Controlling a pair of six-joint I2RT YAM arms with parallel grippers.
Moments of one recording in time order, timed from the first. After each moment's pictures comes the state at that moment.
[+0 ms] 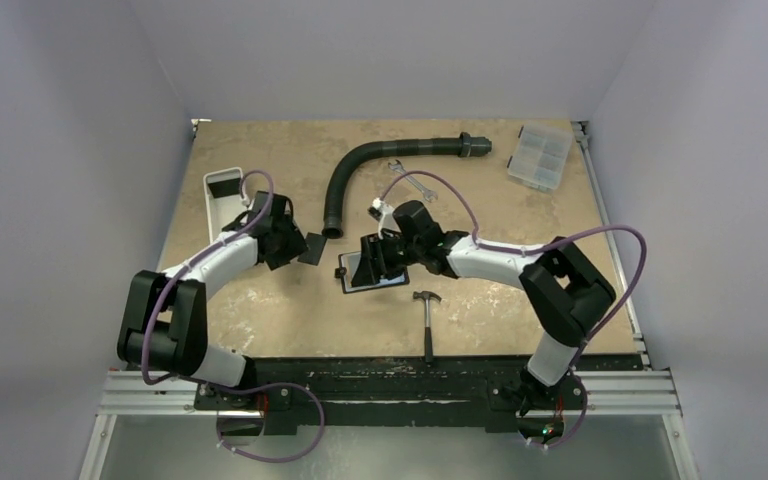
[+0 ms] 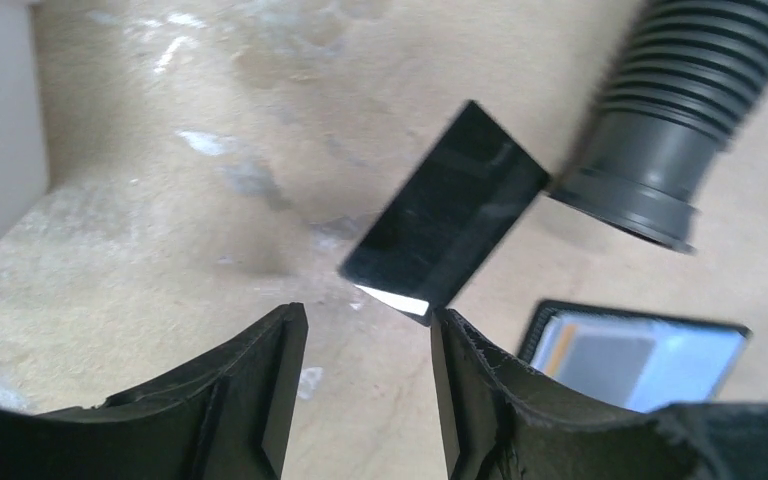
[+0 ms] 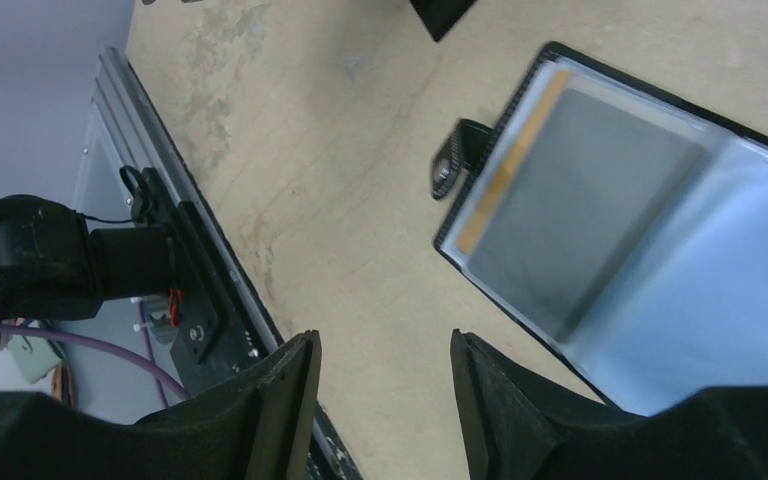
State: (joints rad) left arm -0.22 1.47 0.80 -0.37 -0.12 -0.72; right arm 0.75 1.70 0.96 0.04 -0.52 0.52
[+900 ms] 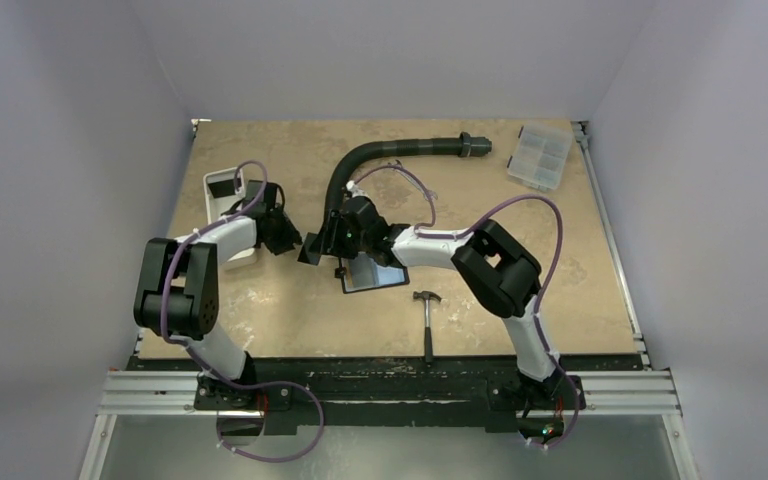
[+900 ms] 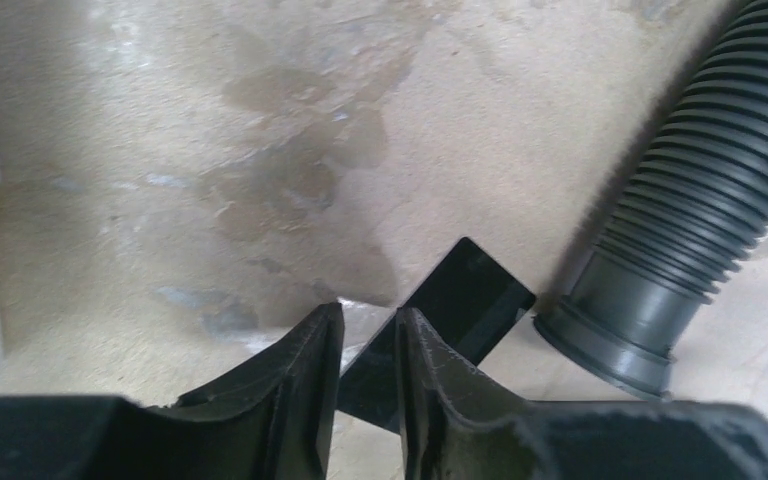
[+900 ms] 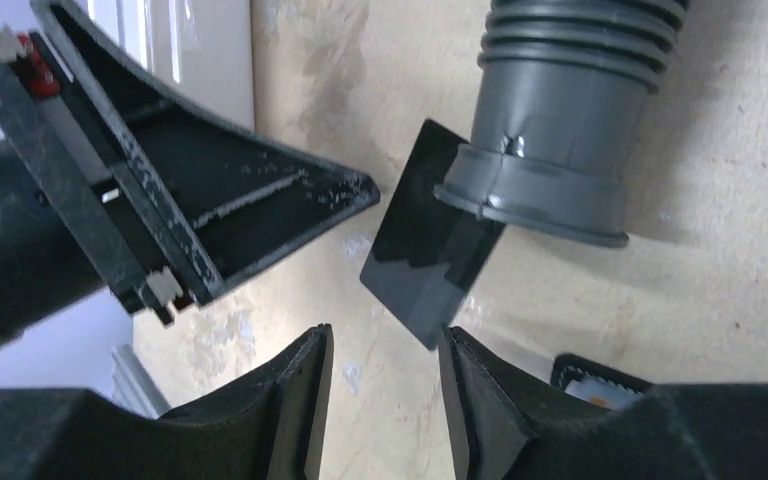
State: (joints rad) left arm -0.11 1.67 0.92 -0.27 0.02 -0.69; right arm 0.88 2.11 1.36 0.17 -0.09 0.92
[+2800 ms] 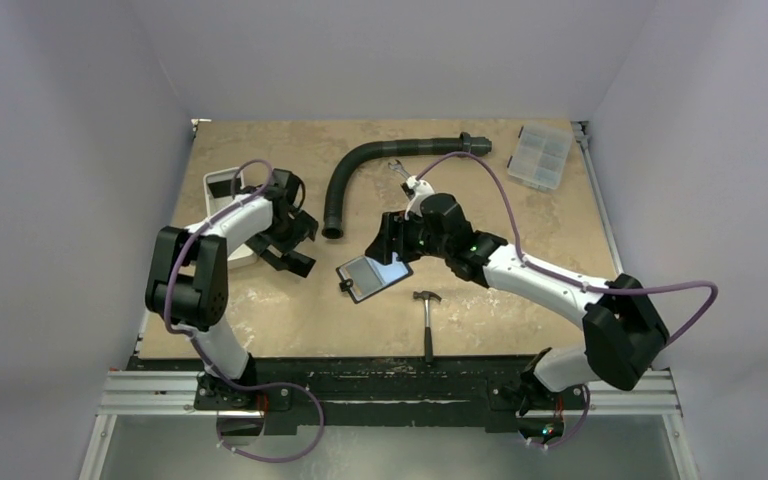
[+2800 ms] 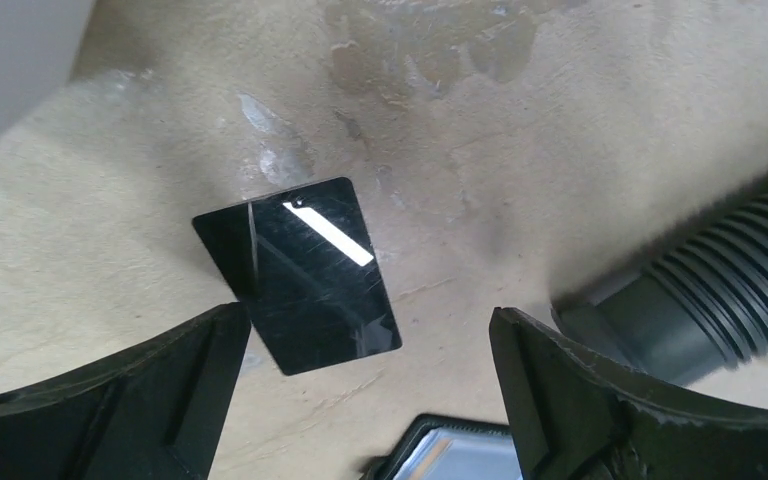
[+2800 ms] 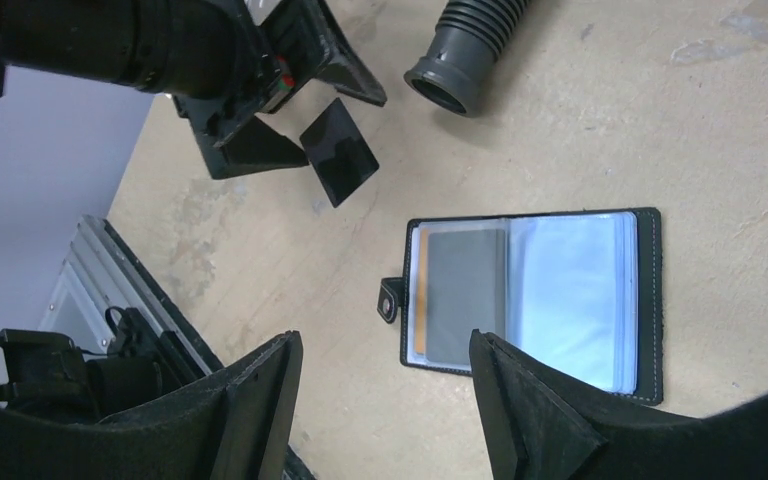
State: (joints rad) left arm -0.21 1.71 1.12 -0.73 -0.15 -1.12; right arm 0.75 1.43 0.93 0.00 -0.18 0.57
